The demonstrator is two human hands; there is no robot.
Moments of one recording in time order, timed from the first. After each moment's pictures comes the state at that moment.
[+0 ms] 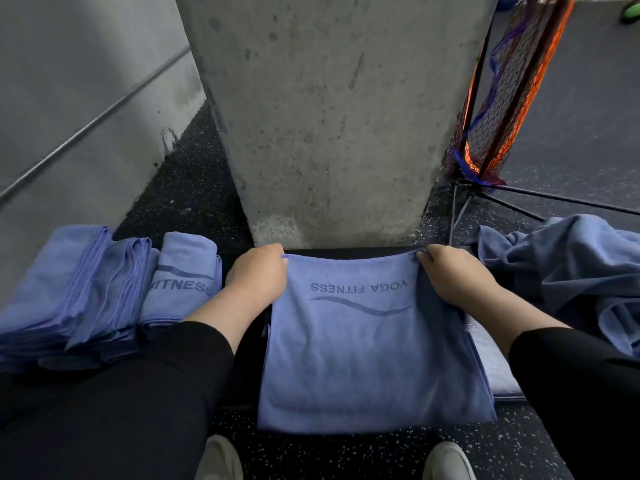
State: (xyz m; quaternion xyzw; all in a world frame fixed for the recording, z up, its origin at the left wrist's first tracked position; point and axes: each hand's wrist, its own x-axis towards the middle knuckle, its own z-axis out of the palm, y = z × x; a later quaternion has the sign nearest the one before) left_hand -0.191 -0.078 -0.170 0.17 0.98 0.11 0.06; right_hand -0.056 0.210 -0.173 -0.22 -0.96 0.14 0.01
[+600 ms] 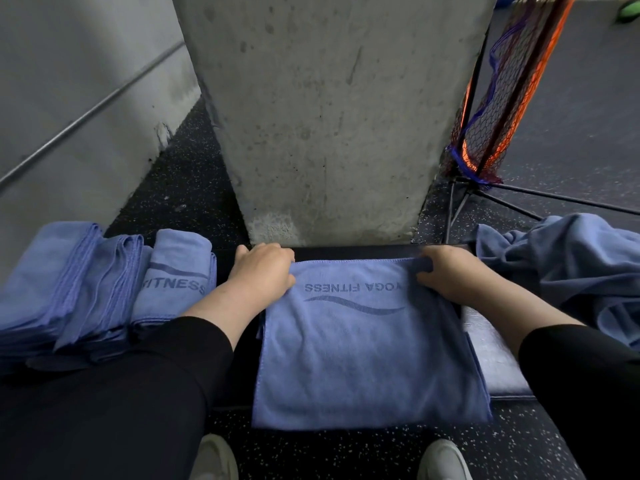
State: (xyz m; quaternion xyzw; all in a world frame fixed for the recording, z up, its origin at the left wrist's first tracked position) left_hand -0.186 -0.067 -0.167 0.27 0.96 -0.02 0.05; right_hand -0.060 0.216 -0.169 -0.21 -0.97 0.11 -0.08
